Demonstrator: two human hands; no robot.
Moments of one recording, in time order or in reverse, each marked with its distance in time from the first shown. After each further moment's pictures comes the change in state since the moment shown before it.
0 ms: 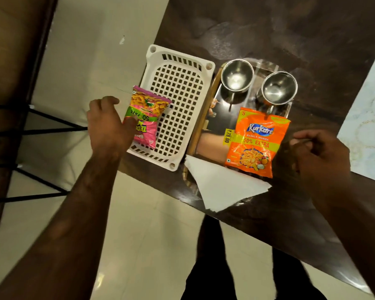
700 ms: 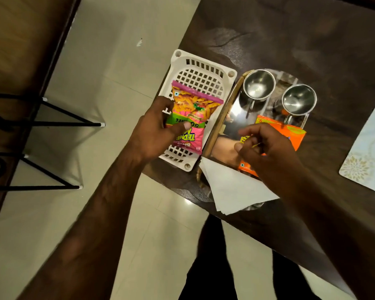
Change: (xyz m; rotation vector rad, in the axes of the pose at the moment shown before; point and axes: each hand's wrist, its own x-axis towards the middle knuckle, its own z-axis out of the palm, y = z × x) left_hand -0.034 0.034 -0.017 -0.604 -0.429 0.112; right_hand -0.031 -0.065 0.067 0.042 -0.481 -0.214
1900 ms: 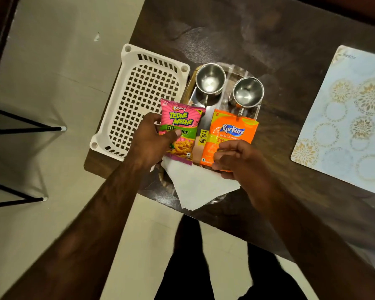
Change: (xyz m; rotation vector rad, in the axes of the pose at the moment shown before) left_hand 0.008 0.012 0.089 -0.100 0.034 -0.208; right_hand -0.018 0.024 -0.025 0.298 0.065 0.543
